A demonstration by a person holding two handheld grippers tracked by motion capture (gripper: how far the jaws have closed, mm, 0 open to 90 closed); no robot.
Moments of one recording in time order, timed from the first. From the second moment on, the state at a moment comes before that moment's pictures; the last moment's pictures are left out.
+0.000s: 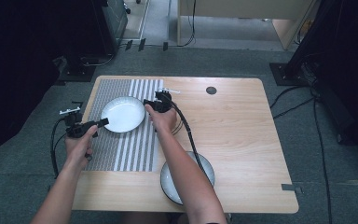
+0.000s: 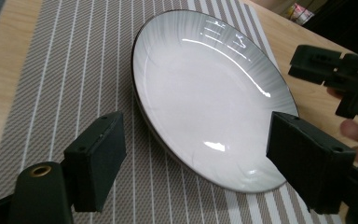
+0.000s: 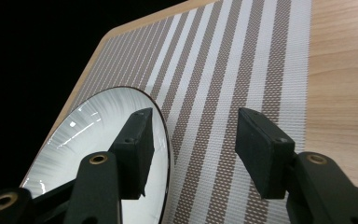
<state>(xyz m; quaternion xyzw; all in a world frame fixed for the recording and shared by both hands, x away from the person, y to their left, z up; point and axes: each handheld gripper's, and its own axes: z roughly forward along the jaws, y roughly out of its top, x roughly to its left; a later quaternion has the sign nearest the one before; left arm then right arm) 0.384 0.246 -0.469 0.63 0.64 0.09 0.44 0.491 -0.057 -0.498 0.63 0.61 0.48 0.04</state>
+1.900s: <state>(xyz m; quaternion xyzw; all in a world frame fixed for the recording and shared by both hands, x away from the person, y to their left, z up) 0.225 0.267 -0.515 0.65 0.63 0.21 0.37 0.405 -0.141 -0.449 0.55 0.67 0.50 0.06</state>
